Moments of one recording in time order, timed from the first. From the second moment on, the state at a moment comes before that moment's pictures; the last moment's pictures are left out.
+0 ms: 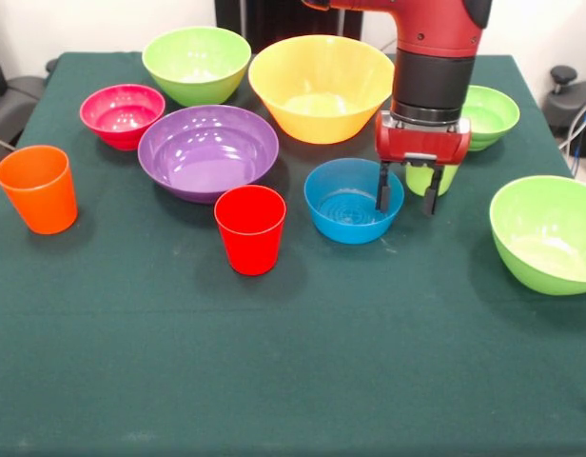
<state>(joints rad) -0.01 -0.38 -0.05 1.66 -0.03 -0.03 1.87</state>
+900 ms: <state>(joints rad) -0.06 -0.38 -0.03 1.66 -0.03 -0.03 1.87</state>
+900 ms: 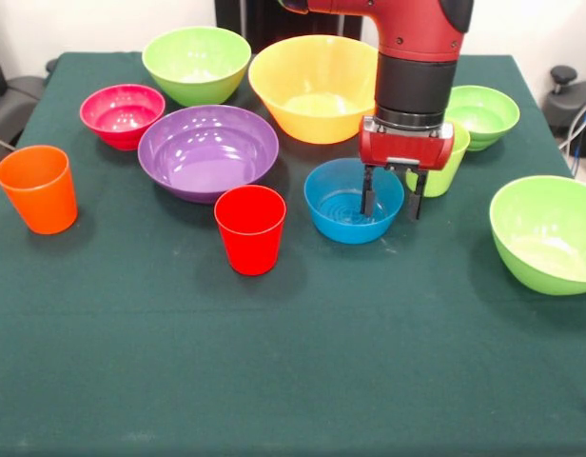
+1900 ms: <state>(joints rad) -0.05 -0.38 -0.03 1.66 -0.03 -0.03 1.87</state>
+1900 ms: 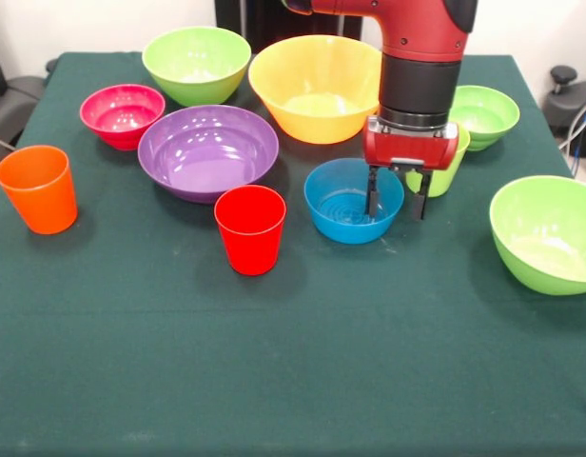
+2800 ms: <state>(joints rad) -0.05 -0.38 -0.03 1.65 -0.03 -0.03 1.87</state>
